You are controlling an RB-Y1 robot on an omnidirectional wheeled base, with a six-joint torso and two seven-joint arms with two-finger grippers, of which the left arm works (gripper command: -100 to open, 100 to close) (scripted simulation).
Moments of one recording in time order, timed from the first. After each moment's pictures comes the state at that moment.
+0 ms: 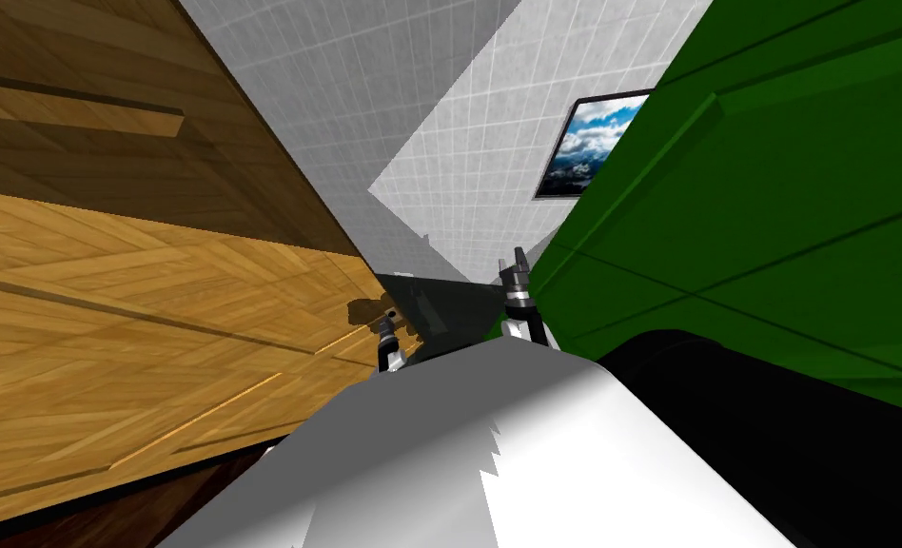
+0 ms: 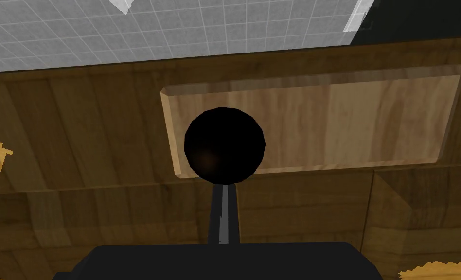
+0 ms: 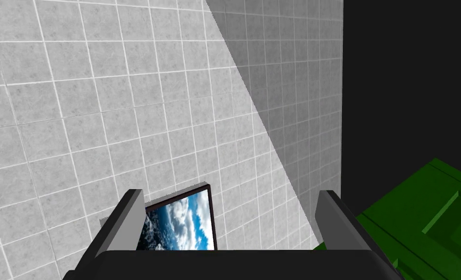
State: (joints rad) arm -0.14 0.04 0.20 -0.62 0.22 -0.85 -0.21
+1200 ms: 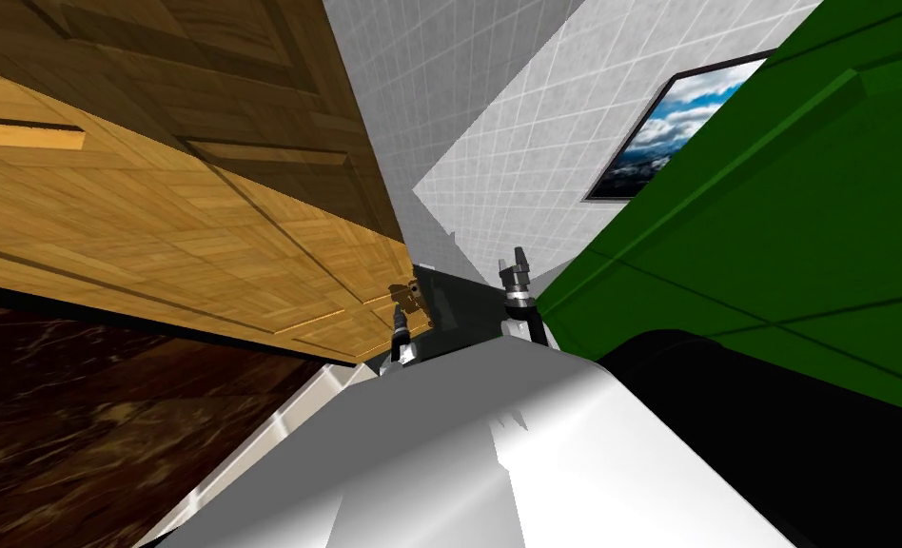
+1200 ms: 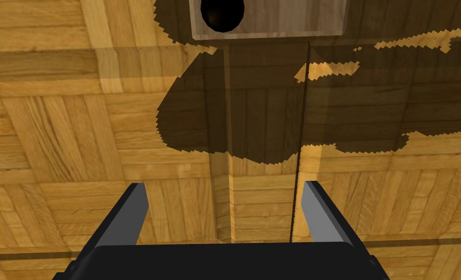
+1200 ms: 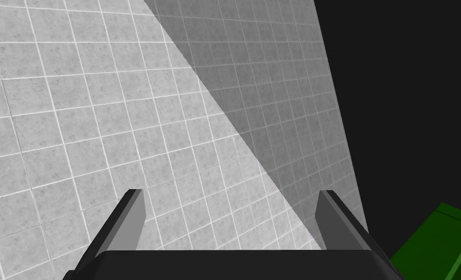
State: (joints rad) arm -0.23 -0.01 0.10 -0.53 0.18 -0.85 -0.18
